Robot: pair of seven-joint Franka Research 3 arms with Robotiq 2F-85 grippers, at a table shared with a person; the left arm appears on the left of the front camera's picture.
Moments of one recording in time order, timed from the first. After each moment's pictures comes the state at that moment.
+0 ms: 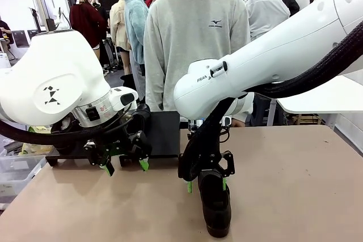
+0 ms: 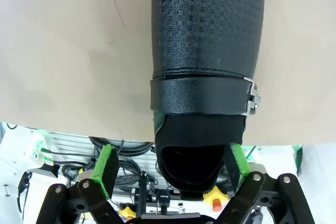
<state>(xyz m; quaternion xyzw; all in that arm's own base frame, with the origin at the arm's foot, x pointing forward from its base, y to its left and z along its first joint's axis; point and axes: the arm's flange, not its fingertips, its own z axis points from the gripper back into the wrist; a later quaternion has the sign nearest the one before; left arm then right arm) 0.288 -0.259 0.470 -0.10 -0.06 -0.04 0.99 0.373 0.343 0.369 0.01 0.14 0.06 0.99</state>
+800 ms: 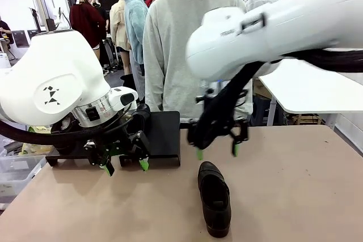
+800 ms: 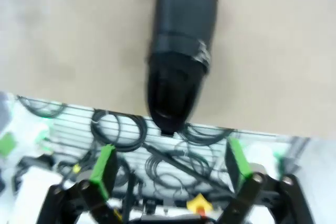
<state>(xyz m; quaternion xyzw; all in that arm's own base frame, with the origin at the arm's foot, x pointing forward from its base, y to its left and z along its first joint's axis) 0.288 -0.259 0.470 -0.10 -0.06 -0.04 0.99 0.354 0.295 0.483 0.03 0.05 0.09 0.99</state>
